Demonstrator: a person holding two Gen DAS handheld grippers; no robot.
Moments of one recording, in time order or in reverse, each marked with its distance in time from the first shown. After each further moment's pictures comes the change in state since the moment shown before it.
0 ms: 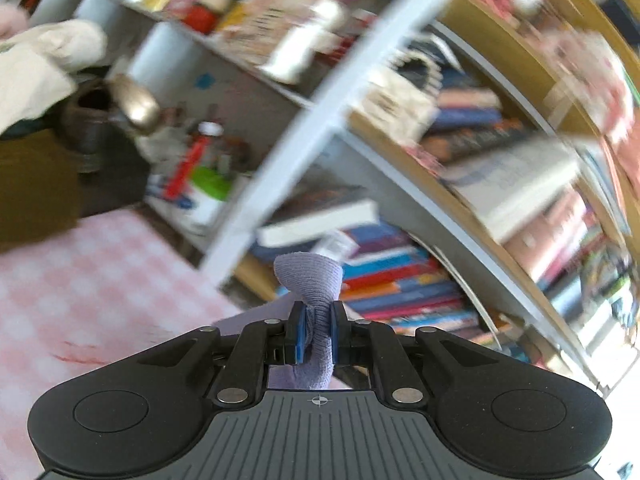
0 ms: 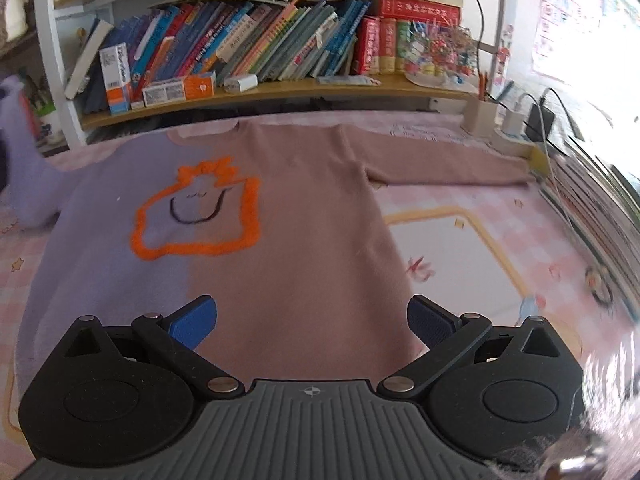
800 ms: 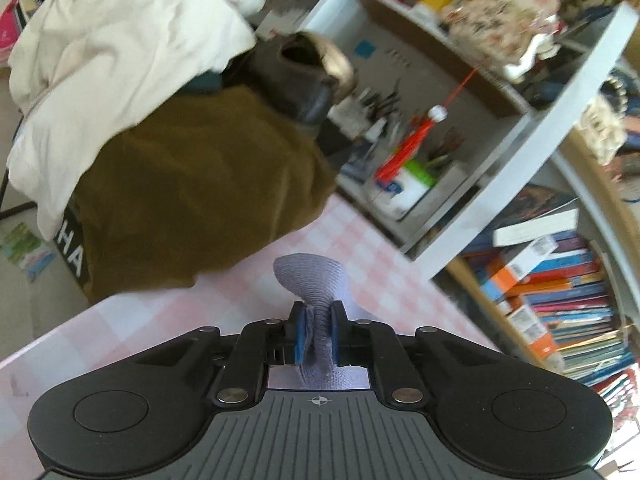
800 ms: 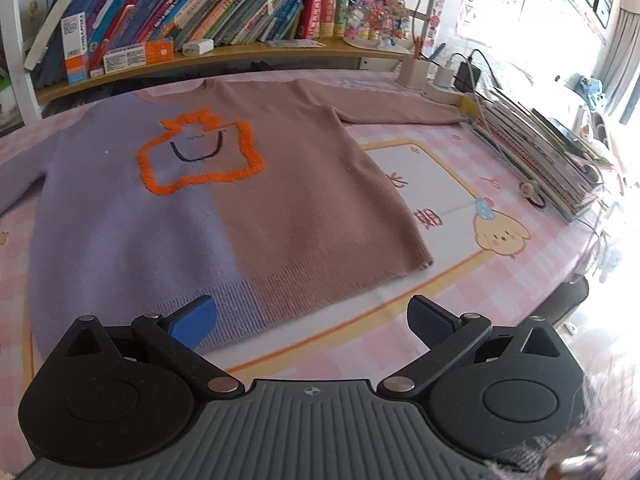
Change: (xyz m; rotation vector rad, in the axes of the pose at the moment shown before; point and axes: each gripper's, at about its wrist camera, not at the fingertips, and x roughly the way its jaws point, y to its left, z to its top) left arm -0.019 0.241 0.040 -0.089 0.129 0.218; right arm -0.041 0.112 -0.045 0.119 0.094 -0.287
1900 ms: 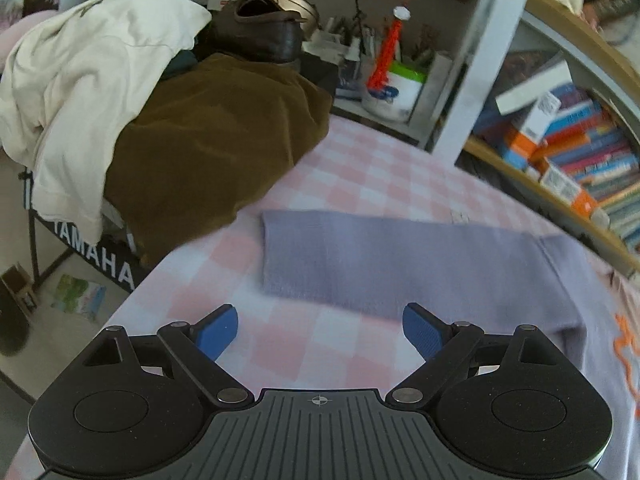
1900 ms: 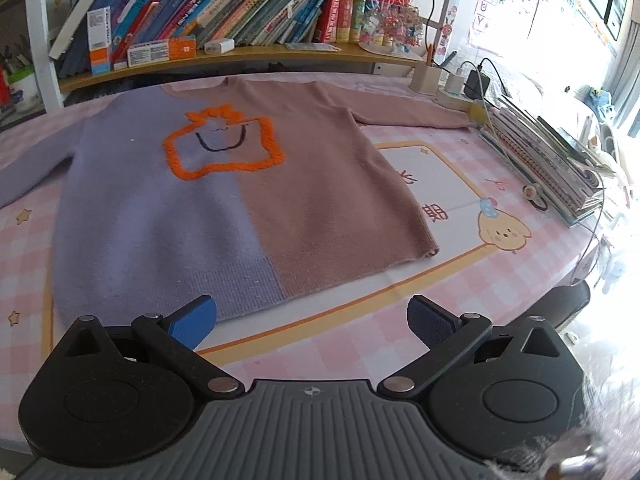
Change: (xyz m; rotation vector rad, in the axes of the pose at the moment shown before) left arm -0.013 0.000 -0.029 0.318 0.189 0.115; right arm -0.024 0.003 -0.017 -0.033 0.004 -0.004
